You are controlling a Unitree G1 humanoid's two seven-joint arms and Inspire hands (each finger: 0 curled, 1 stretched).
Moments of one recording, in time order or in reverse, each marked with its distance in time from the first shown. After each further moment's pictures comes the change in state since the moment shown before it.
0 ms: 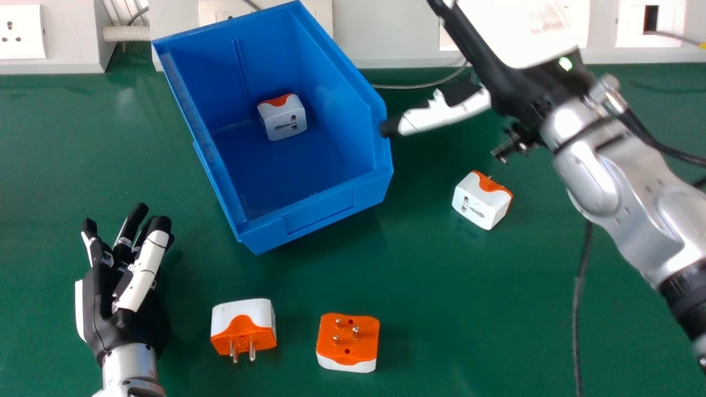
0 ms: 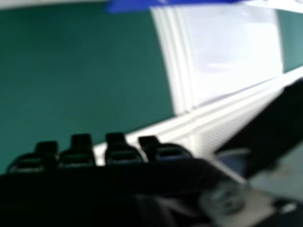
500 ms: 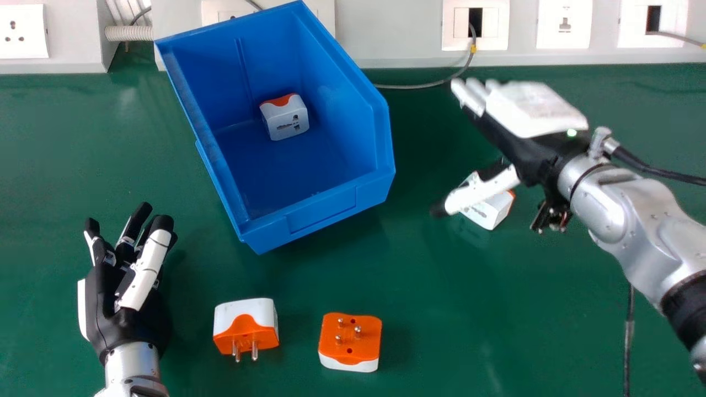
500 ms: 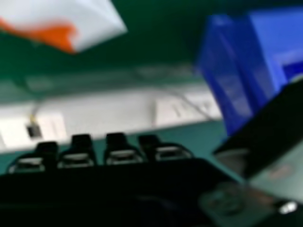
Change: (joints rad) left arm -0.001 -0.005 0.001 -0.002 -0.001 0.004 0.002; right arm -0.066 0.042 0.096 0.383 0.023 0.043 0.303
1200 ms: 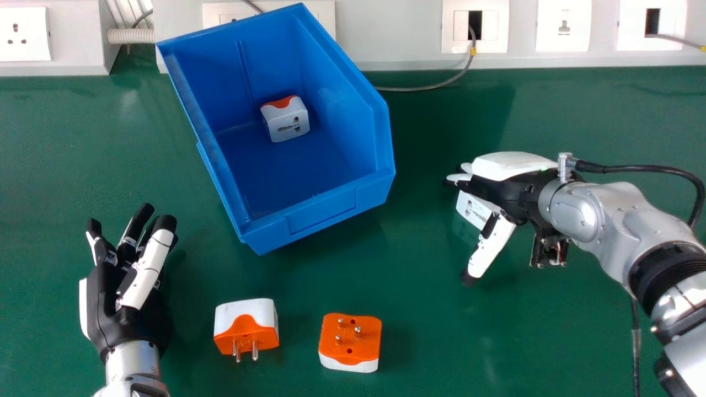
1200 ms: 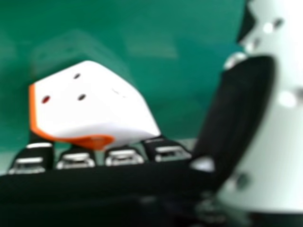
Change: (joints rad) left arm 0.000 0.008 -0.002 0.016 0.003 0.009 0.012; right arm -0.141 0.084 0.096 0.304 0.008 0.003 0.177
